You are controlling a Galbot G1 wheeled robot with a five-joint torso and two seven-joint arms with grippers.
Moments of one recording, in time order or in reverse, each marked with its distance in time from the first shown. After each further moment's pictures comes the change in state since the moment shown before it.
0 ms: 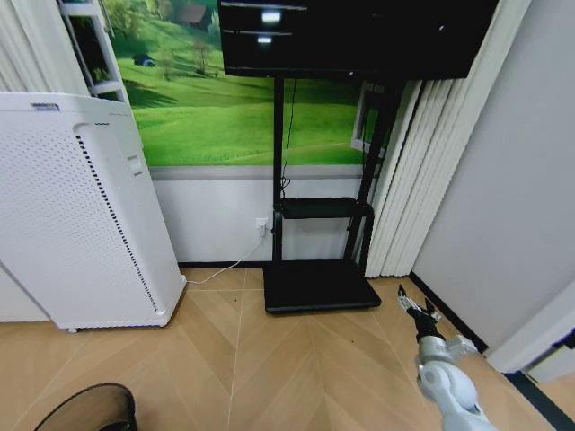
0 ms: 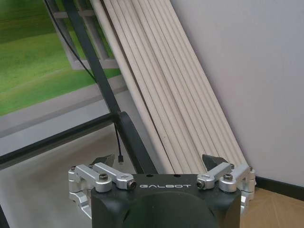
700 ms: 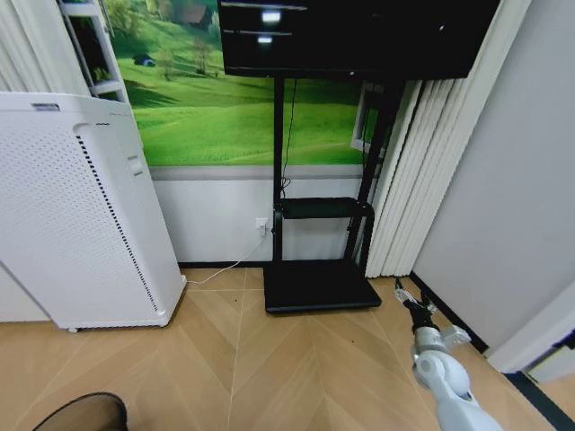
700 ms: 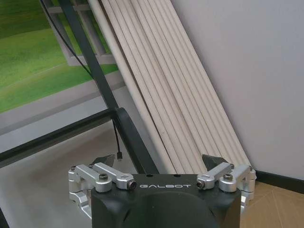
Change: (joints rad) left arm 0.017 -0.019 -0.011 -0.028 0.027 0.037 -0.054; right arm 0.020 -0.016 -0.014 -0.035 0.027 -0.005 -0.002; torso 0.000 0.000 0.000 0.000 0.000
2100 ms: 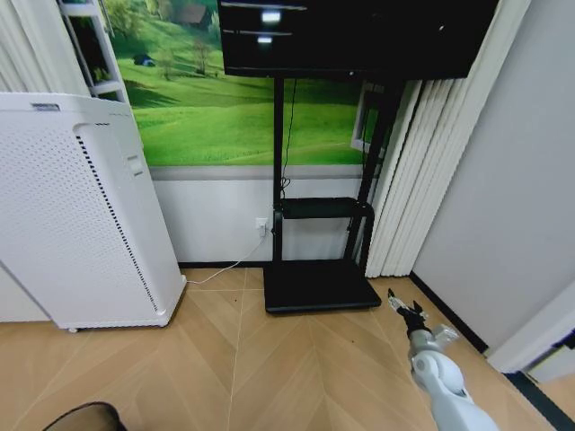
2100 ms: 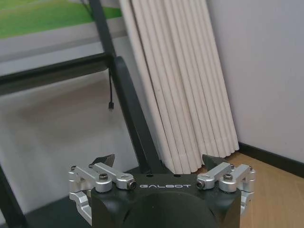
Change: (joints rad) left arm 0.232 -0.002 -0.137 -0.355 0.287 -0.062 0.203; right arm -0.015 0.016 -0.011 -0.051 -0.166 -0.143 -0.019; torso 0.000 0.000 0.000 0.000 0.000
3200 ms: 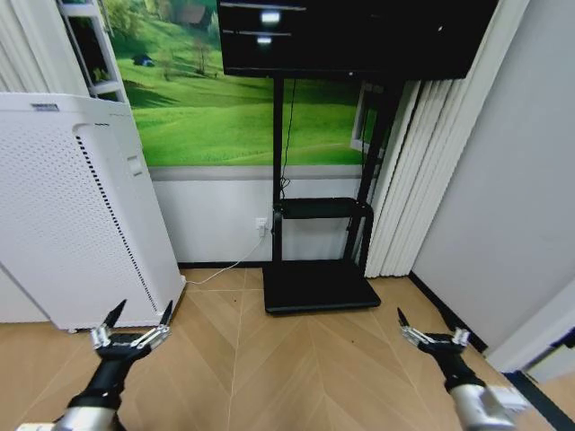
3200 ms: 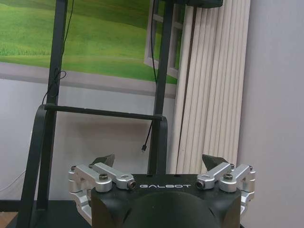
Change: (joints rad) left arm -0.424 0.126 0.355 -0.166 0.368 0.074 0.231; right arm -0.611 0.148 0.239 0.703 -0.314 0.041 -0.088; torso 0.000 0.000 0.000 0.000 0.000
